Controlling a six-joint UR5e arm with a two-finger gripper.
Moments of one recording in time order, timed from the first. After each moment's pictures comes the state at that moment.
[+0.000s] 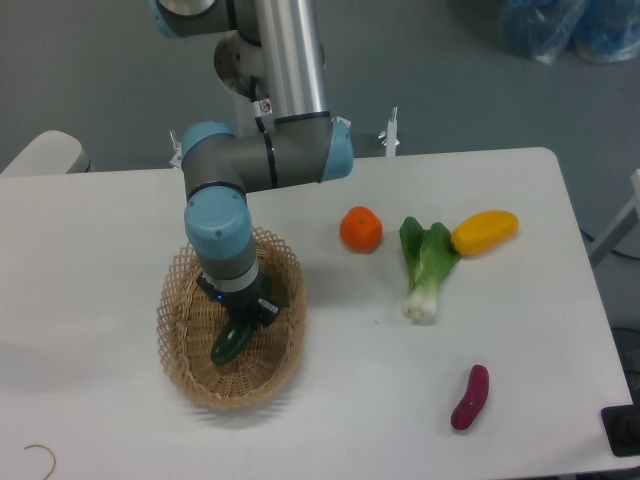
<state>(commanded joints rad) 2.18 -1.98 -1.77 -0.90 1.59 0.68</state>
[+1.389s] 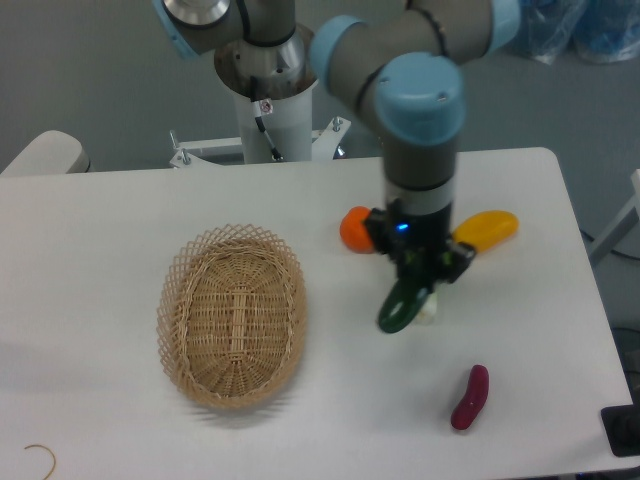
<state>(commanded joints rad) 2.65 -1.87 -1.44 -1.20 1.59 1.26</state>
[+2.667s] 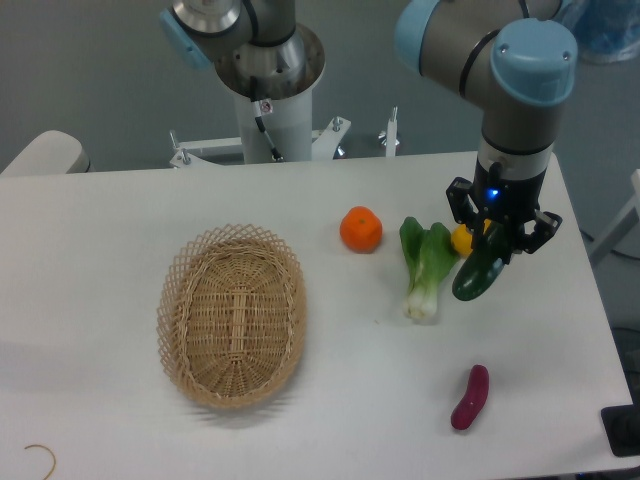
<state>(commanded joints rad) 2.70 -1.88 -1.43 -1.20 1.55 1.32</state>
